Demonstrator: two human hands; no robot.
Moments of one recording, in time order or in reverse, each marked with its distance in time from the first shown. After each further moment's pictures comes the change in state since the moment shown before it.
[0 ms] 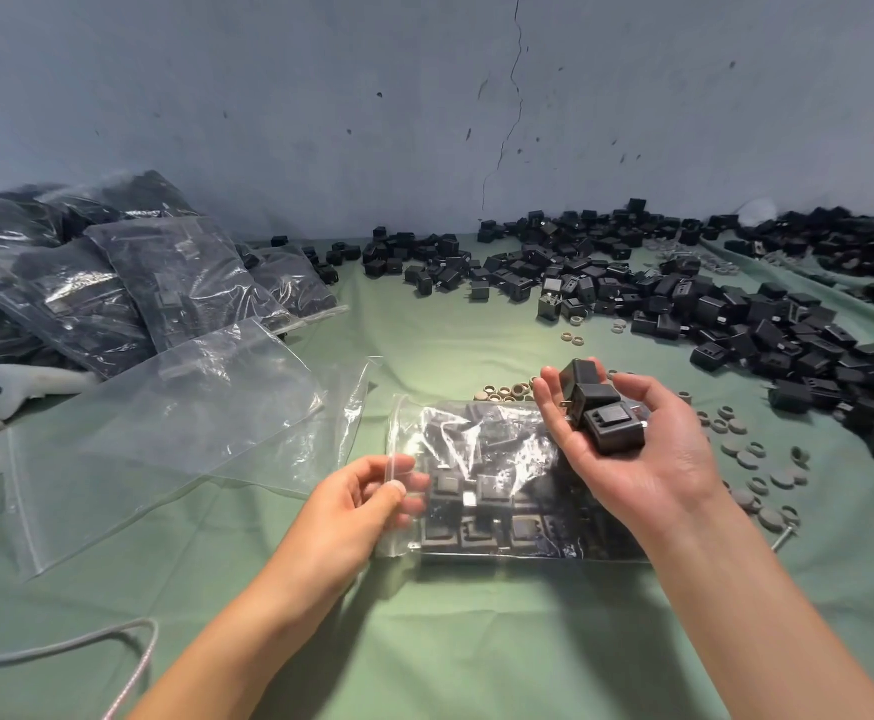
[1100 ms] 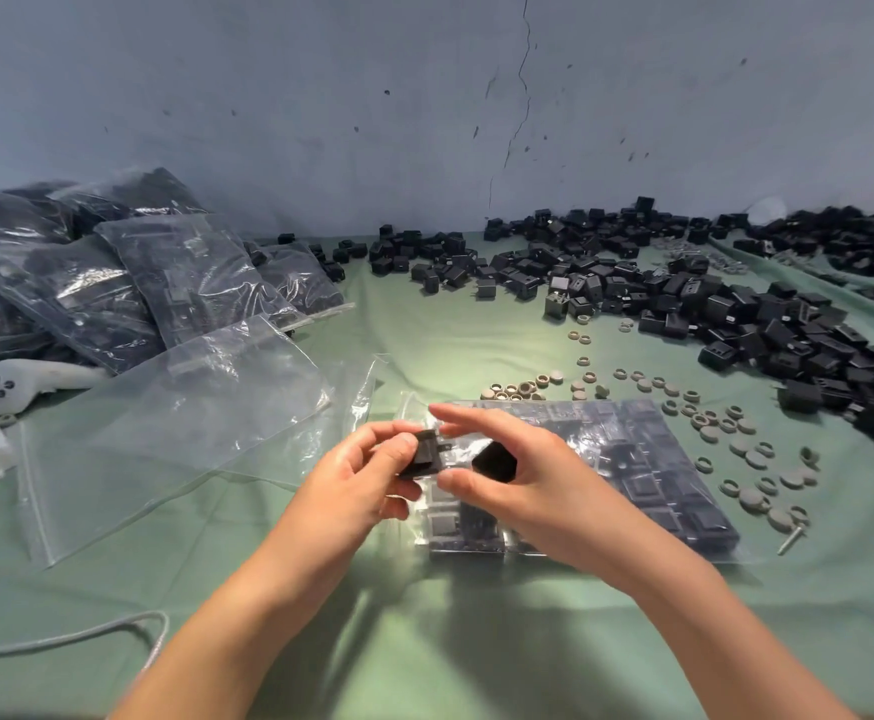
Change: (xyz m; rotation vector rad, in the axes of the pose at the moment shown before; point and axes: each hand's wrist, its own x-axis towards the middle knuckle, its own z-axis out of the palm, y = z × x) left_hand -0.005 0.028 0.000 -0.152 -0.030 0.050; right_hand -0.004 0.044 -0.018 -1.882 -0.591 -0.399
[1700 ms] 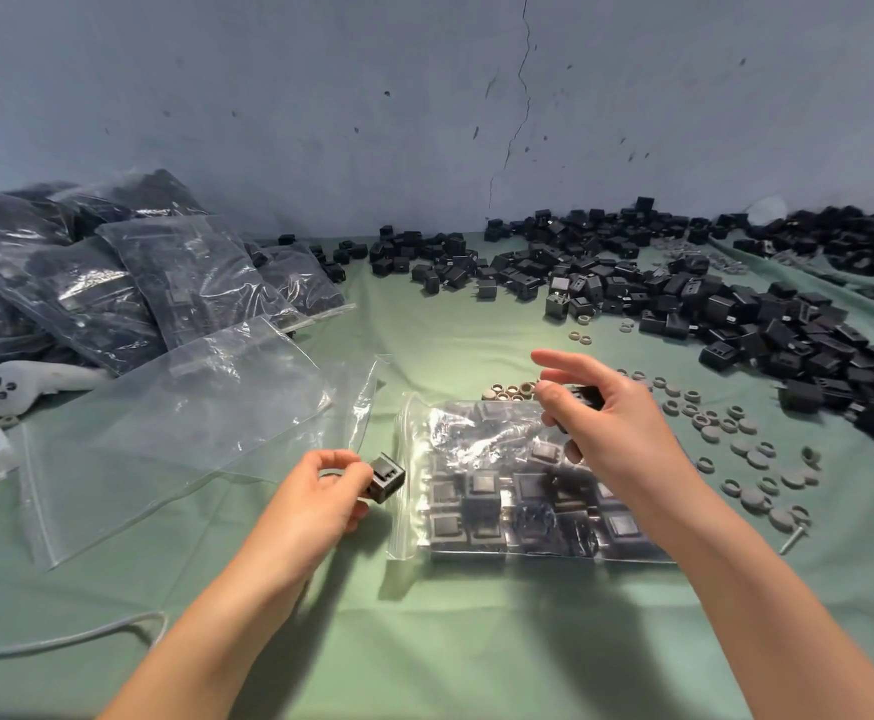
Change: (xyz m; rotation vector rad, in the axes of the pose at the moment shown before) left_hand 0.012 -0.020 -0.027 0.207 0.298 -0.161; right_hand 0.006 0.018 -0.038 0.208 0.392 0.185
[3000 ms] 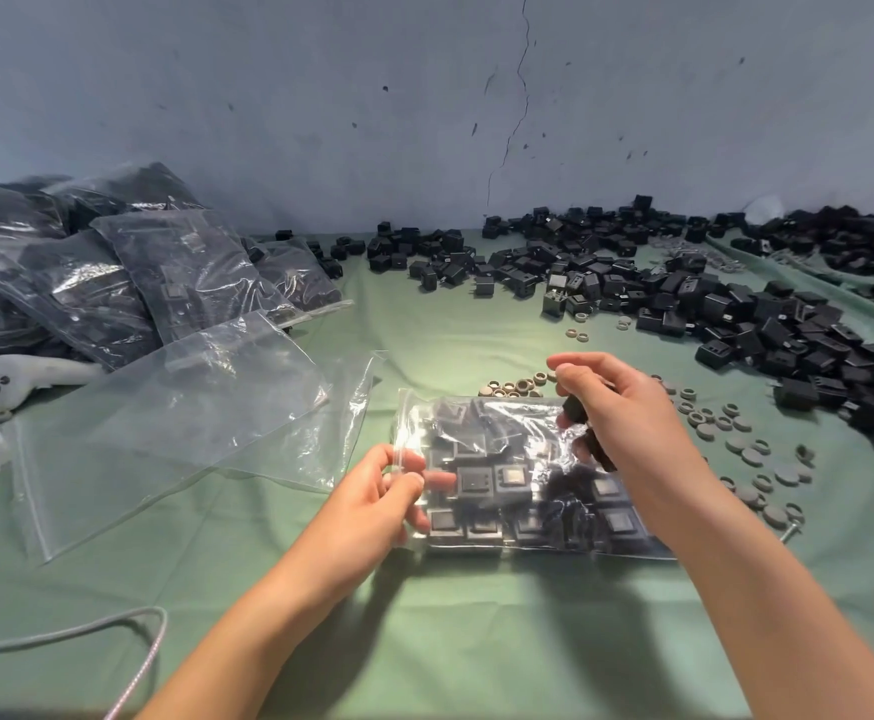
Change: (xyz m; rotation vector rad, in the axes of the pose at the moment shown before) left_hand -0.021 0.004 0.026 0.028 -0.368 0.146; right_hand 0.003 -0.006 -0.004 0.210 0.079 0.180
